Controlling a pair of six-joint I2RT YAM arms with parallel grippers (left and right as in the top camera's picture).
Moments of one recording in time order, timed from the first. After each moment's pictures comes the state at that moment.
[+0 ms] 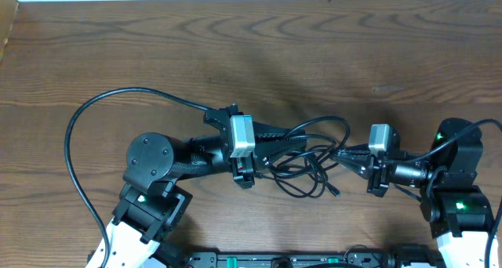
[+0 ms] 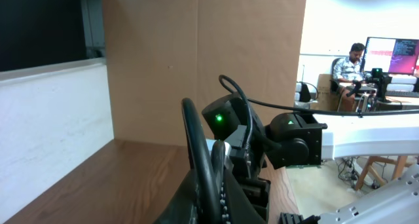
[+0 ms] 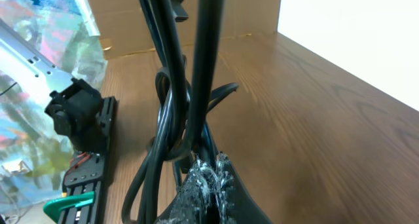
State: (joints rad) left arm -0.55 0.91 0.87 0.31 0.89 -0.23; right arm 0.00 0.82 0.67 -0.39 -1.28 -0.44
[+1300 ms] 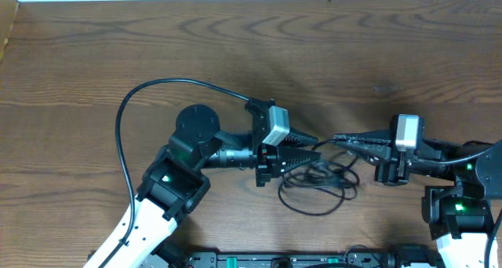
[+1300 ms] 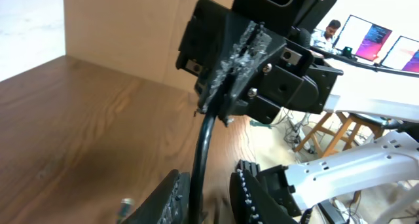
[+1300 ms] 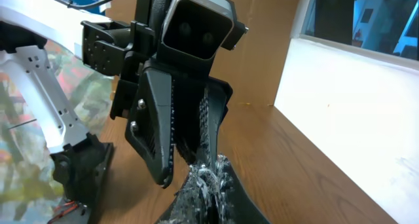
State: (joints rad) left arm -0.60 1.05 0.87 0.09 0.96 -0.20; right arm 0.01 0.80 0.67 0.47 -1.38 0.23
